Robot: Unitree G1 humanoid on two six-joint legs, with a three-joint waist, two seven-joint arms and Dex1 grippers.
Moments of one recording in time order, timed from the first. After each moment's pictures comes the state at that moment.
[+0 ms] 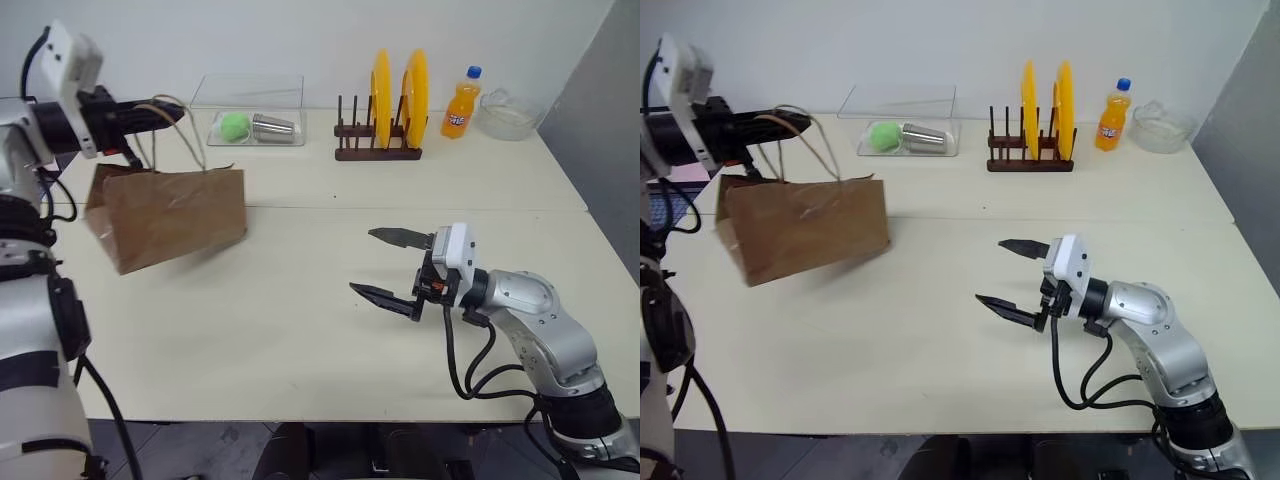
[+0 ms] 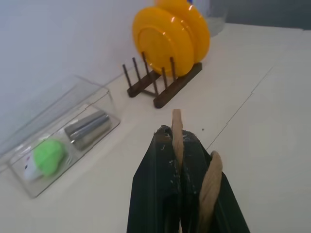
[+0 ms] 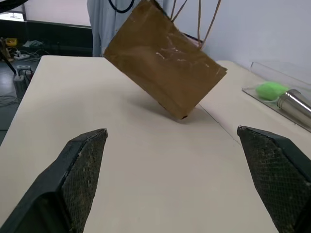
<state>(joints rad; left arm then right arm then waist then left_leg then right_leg) -1.31 0.87 0.04 0.97 -0.17 0.18 -1.35 -0.29 -0.52 0.11 -0.45 0.42 0.34 0.83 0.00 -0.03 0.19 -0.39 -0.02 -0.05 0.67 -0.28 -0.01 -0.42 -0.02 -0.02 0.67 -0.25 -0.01</state>
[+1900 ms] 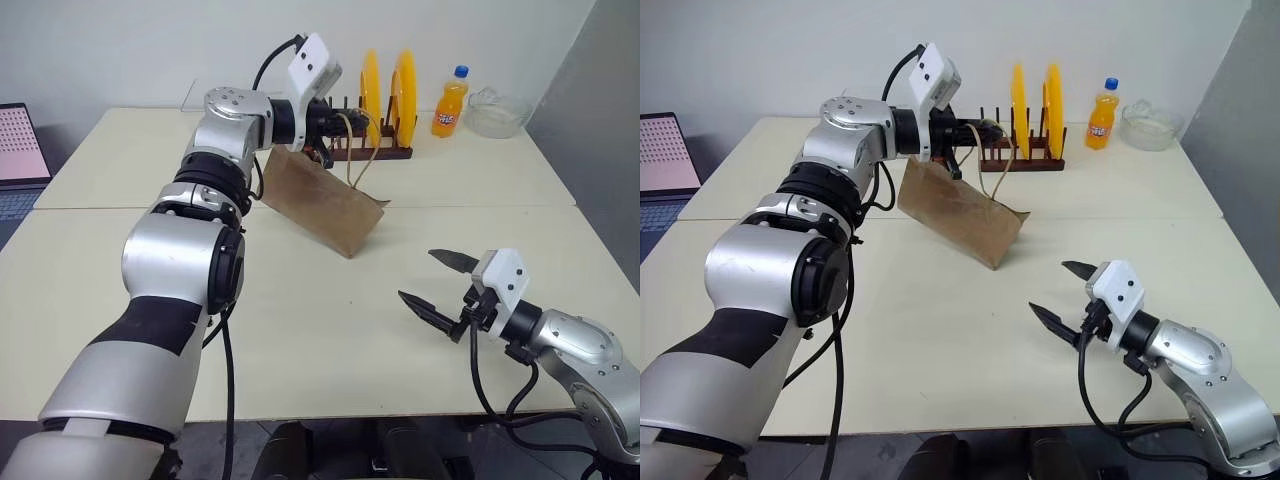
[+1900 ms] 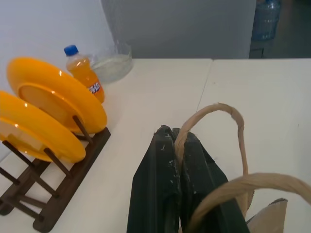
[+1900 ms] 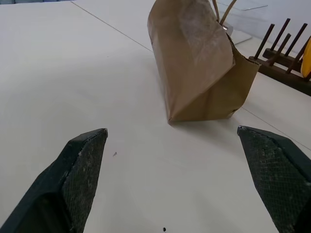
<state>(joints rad) -1.57 0.33 0.03 1.33 0.05 -0.03 -1.13 -0.01 -0.65 -0.05 -0.68 0.45 0.51 0.59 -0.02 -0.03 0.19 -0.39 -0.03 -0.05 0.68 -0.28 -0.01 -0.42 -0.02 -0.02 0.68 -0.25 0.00</state>
